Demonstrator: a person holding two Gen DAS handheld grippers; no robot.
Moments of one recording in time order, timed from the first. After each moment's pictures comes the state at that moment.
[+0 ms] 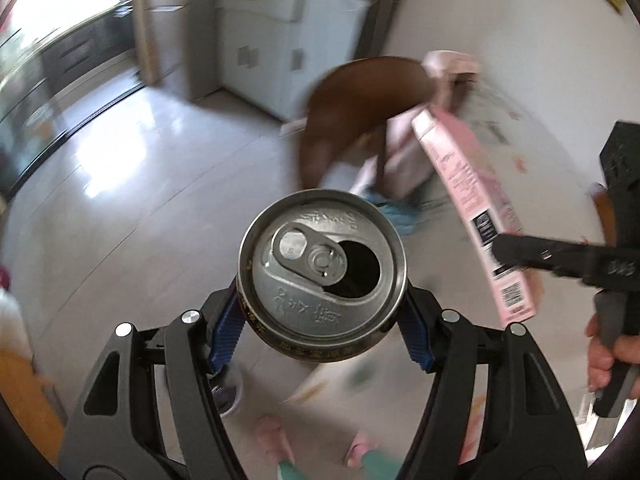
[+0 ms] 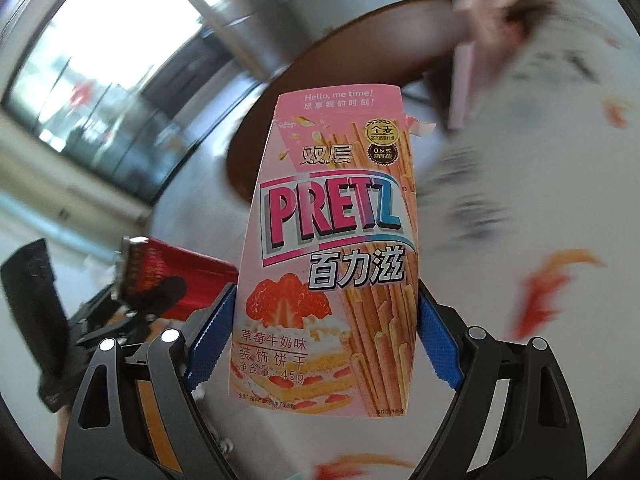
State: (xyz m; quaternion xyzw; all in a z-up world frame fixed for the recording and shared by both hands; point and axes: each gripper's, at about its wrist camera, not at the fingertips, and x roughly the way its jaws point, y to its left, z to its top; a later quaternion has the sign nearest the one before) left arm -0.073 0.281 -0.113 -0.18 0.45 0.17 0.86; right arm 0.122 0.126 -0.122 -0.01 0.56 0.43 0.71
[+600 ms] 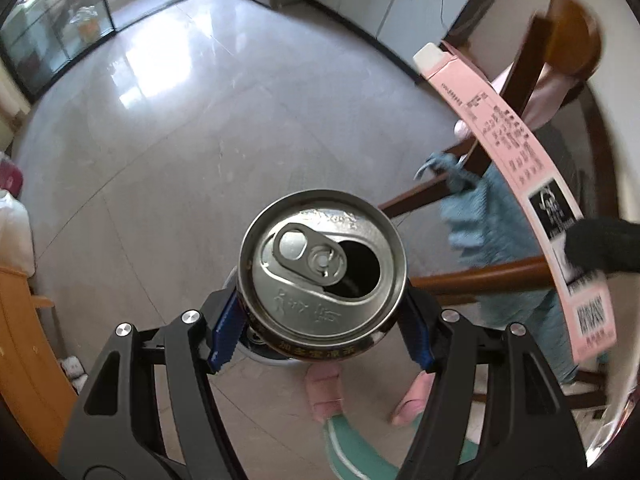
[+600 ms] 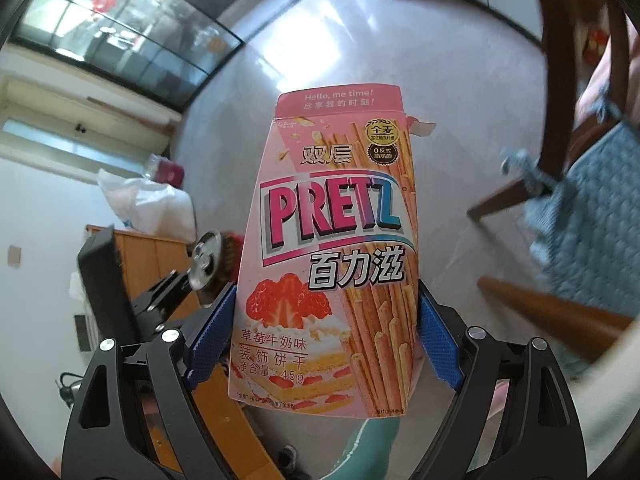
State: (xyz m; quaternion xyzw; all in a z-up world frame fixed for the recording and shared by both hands) left arm -0.196 0.444 -0.318 -0.25 0.55 0.21 0.77; right arm -0.032 0.332 -0.275 -0.07 0.66 0.46 0.60
